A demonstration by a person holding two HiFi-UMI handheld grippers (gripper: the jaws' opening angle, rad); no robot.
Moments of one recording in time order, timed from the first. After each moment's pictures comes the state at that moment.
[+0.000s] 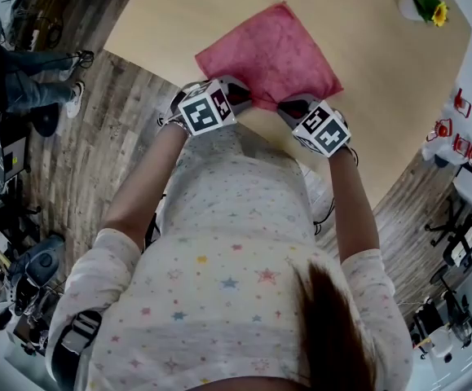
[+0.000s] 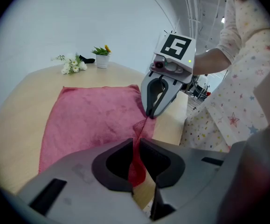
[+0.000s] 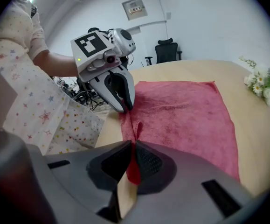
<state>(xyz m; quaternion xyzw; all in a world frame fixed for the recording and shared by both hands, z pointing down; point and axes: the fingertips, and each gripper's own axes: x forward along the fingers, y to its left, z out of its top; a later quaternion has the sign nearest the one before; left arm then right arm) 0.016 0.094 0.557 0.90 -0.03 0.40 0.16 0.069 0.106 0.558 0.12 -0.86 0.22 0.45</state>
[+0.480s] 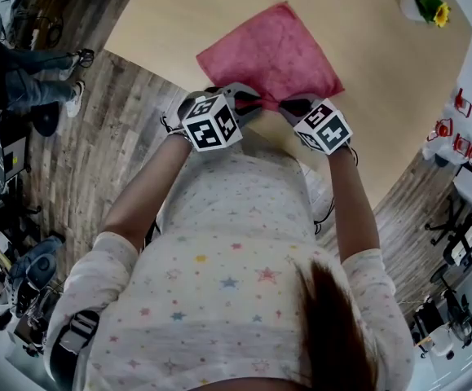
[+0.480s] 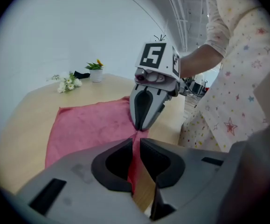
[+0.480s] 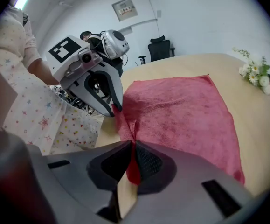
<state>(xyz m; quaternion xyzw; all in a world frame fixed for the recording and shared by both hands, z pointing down) 0.036 0.105 0.530 0.93 -0.04 0.36 0.09 0.071 0.102 0.560 0.14 -0.85 0.25 0.44</state>
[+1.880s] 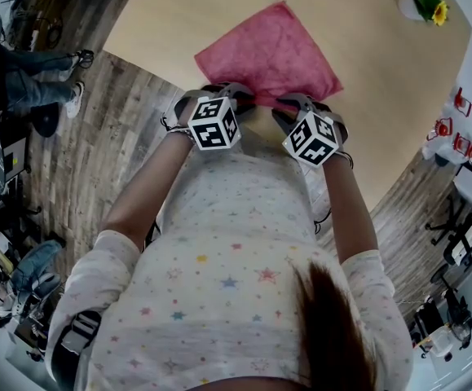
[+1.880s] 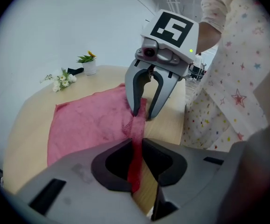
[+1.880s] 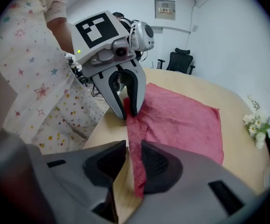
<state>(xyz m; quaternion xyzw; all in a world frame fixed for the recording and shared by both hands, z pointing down) 0.027 0.106 0.566 0.90 -0.02 0.44 0.03 0.060 0.107 0.561 0.11 -0.86 0.06 0.49</state>
